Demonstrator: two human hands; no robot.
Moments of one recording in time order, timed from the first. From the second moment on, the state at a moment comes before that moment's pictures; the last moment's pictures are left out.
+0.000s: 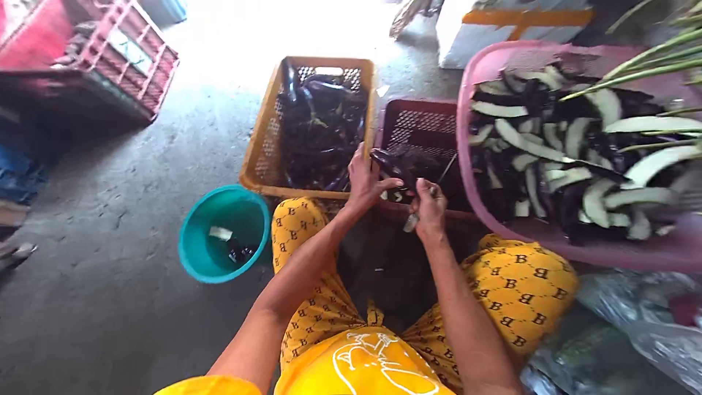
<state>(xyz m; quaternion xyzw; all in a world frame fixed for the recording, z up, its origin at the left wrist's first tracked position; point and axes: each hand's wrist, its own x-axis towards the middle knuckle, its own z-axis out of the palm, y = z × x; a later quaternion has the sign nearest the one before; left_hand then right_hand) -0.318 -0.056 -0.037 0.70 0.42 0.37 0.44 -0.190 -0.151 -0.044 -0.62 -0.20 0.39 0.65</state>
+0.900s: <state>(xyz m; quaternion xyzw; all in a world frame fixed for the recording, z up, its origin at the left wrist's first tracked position) -0.305 -0.052 -0.014 0.16 0.45 0.34 0.81 -0.286 -0.224 -0.065 -0.76 -0.52 -0.01 0.39</state>
